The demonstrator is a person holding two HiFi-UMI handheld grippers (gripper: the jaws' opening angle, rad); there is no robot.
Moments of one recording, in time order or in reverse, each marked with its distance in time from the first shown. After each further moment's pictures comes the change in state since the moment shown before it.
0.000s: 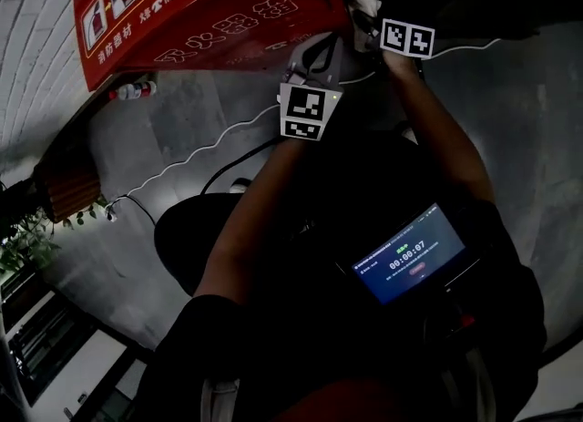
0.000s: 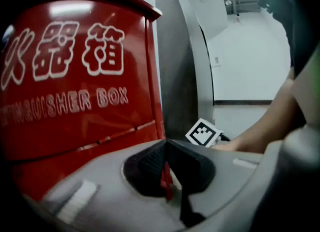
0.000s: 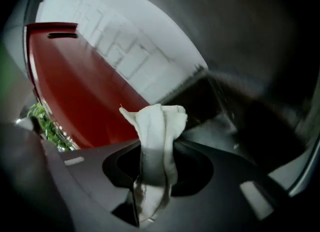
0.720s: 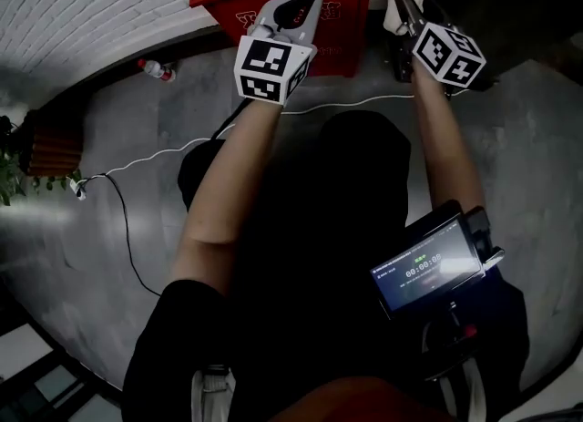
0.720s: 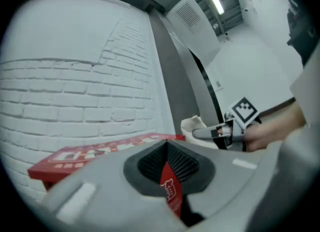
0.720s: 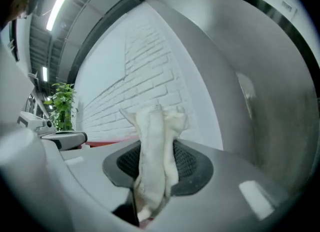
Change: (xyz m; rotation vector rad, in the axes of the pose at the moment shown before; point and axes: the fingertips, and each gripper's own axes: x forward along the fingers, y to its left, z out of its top) left arm -0.182 0.042 0.286 0.062 -0.345 0.101; right arm -0.271 0.312 0.241 -0.544 -0.530 0.002
